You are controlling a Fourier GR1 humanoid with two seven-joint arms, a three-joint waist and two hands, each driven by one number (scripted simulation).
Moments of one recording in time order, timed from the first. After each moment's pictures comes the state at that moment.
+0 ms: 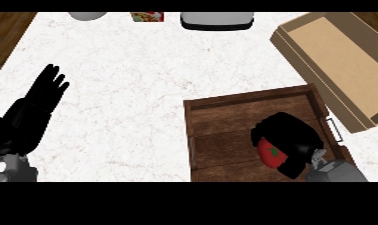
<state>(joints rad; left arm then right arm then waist) -0.05 0.22 0.21 -1.64 0.22 -0.10 0.28 -0.12 -0.35 0.34 -1.61 1.13 0.58 -0.22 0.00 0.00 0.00</state>
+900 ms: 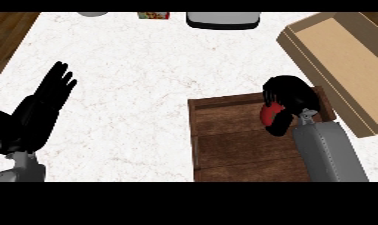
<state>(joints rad) -0.06 0.19 0.19 -1.66 0.19 -0.10 0.29 -0.35 -0.15 0.02 -1.32 1.18 0.48 0.09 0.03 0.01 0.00</state>
